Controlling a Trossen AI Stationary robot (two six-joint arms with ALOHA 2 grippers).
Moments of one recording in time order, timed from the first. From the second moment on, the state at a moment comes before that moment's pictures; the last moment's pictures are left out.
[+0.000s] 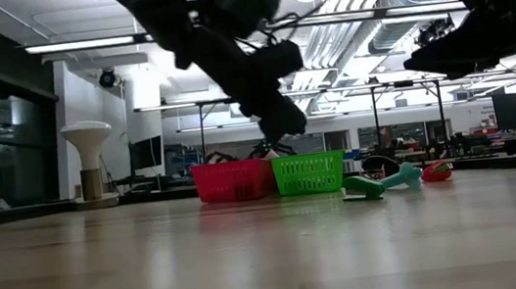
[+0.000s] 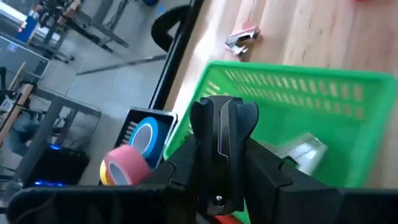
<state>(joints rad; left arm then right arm) 0.07 1.95 1.26 0.09 -0.68 0.34 0.00 0.33 0.01 0.22 0.19 -0.03</state>
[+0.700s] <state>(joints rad) 0.15 2.08 1.63 -0.46 -0.55 0.31 0.00 0.33 0.01 0.22 0.19 -0.03</state>
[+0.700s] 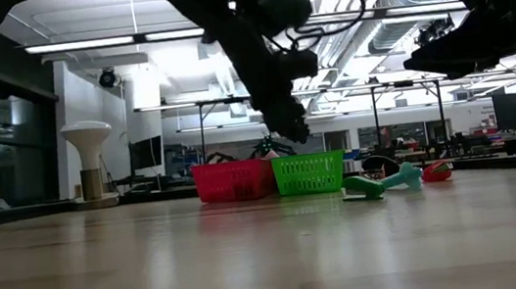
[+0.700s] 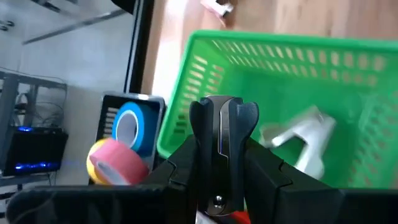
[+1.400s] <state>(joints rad) 0.16 2.15 1.71 -0.47 -0.48 0.28 0.00 0.33 0.01 0.22 0.19 -0.03</state>
